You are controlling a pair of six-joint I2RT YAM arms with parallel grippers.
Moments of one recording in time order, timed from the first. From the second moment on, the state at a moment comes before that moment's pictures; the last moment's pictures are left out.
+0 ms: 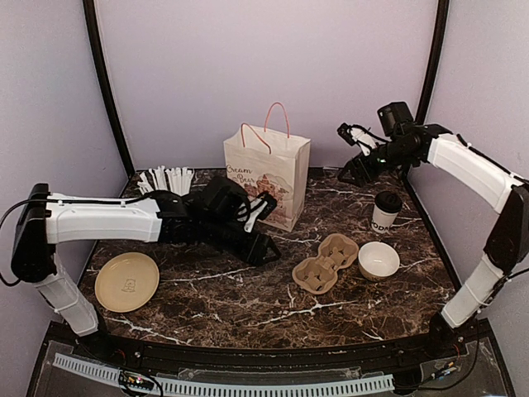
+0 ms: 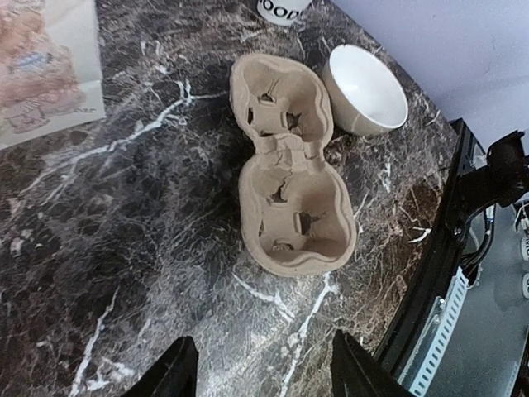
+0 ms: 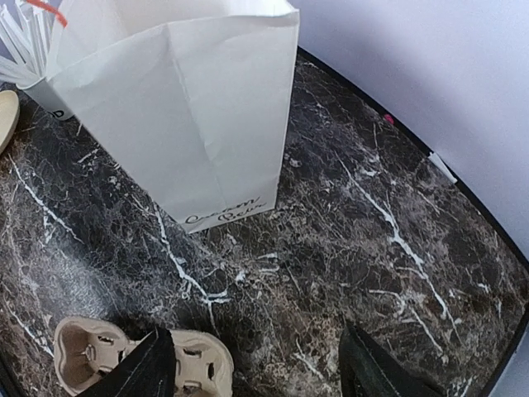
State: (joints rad) left arm -0.98 1.60 1.17 -0.32 0.18 -0.36; right arm 0.36 1.61 1.55 -0.75 -0.33 -0.36
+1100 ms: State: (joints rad) left arm -1.01 2.15 1.62 -0.63 0.15 -0.30; right arm 0.28 1.37 1.30 -0.69 -0.25 -0.34
